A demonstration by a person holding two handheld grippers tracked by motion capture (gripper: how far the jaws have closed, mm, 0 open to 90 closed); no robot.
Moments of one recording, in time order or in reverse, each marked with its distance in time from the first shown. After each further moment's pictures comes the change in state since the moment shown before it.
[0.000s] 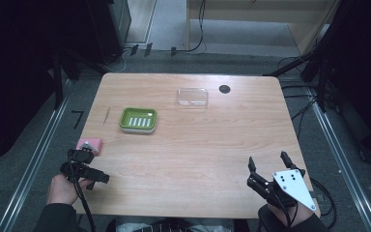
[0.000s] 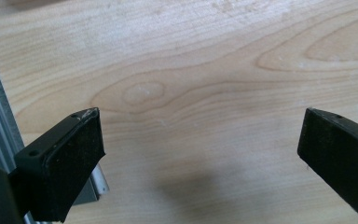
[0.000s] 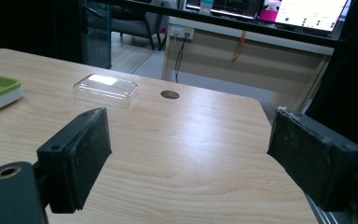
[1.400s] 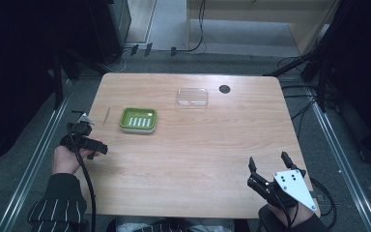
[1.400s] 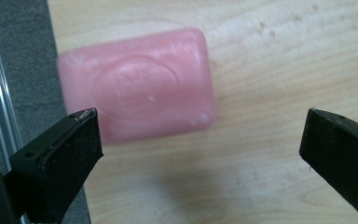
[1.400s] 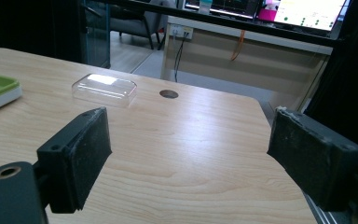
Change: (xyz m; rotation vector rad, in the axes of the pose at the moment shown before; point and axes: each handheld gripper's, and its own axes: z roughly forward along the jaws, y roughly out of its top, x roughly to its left) left arm 0.042 0.075 0.000 -0.069 0.025 -0.071; right arm -0.001 0.000 -0.001 0.003 -0.001 0.001
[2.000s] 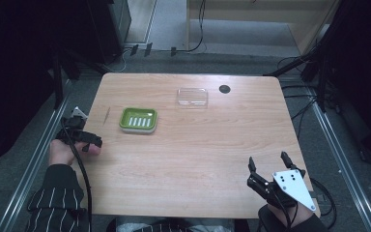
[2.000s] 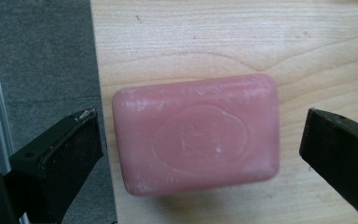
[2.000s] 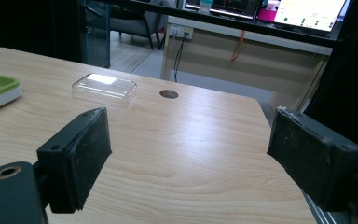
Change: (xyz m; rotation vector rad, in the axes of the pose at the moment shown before) left arm 0.033 0.018 0.019 0.016 -0.026 -0.064; right arm 0.001 0.000 0.000 -0.001 -0.002 -0.002
